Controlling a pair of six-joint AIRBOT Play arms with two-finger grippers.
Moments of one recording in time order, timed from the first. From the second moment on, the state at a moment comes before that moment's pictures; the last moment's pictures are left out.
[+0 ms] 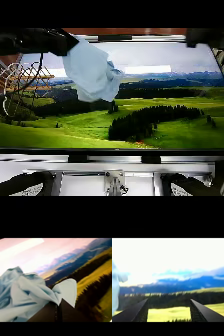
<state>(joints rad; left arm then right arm) -0.42 -1.27 1.89 1.10 -1.13 -1.32 0.19 -1.22 1.97 1.31 -1.31 -1.38</state>
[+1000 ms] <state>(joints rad) -0.22 -1.37 1.51 1.16 -1.36 -1.51 0.19 -1.15 1.75 1.44 -1.64 -1.47</state>
